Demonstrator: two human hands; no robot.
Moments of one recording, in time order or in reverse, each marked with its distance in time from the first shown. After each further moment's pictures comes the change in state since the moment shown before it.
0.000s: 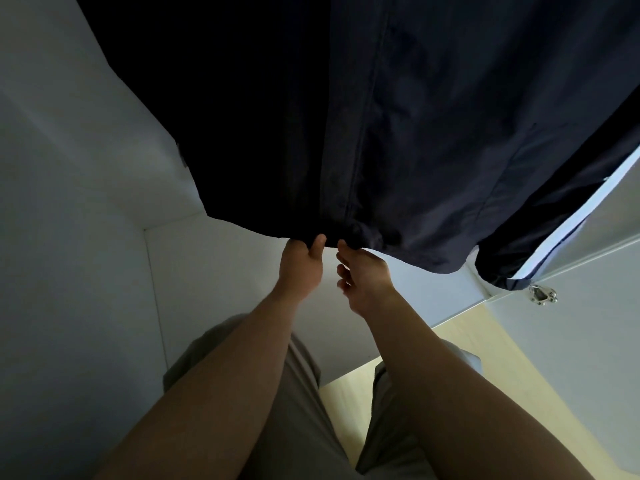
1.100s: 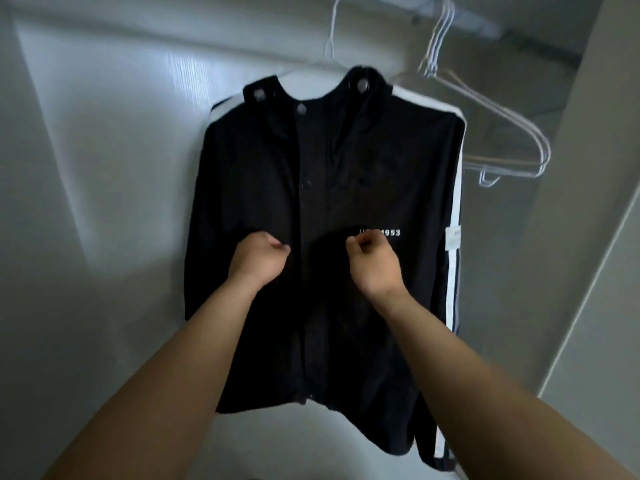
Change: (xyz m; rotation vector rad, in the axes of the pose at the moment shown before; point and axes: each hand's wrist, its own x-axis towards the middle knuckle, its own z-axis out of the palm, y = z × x) left_hand 0.054 0.323 -0.225 0.085 0.295 0.234; right_hand -0.232 -0.289 0.037 -0.478 0.162 -1.207
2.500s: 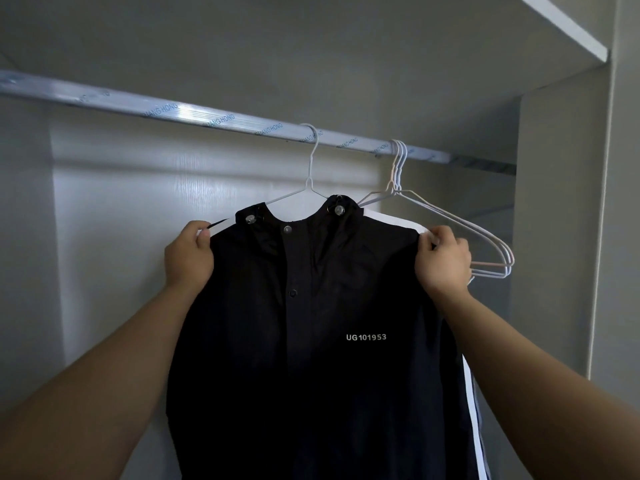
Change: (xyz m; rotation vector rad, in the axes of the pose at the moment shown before) left_hand 0.122 0.066 -0.124 -0.121 0.598 0.427; right_hand 0.115 -0.076 -0.131 -0.187 0.494 -0.138
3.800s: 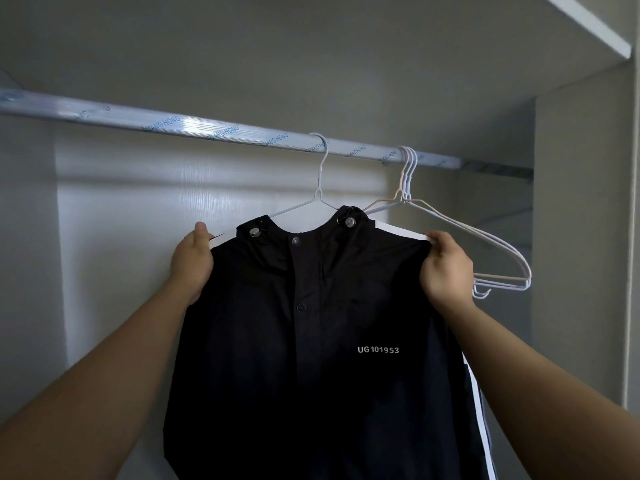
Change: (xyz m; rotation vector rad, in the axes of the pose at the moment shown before) left_hand 0.031 0.009 -0.002 -0.068 -0.145 -0.196; right_hand 0.011 0.004 0.024 0.093 0.017 -0.182
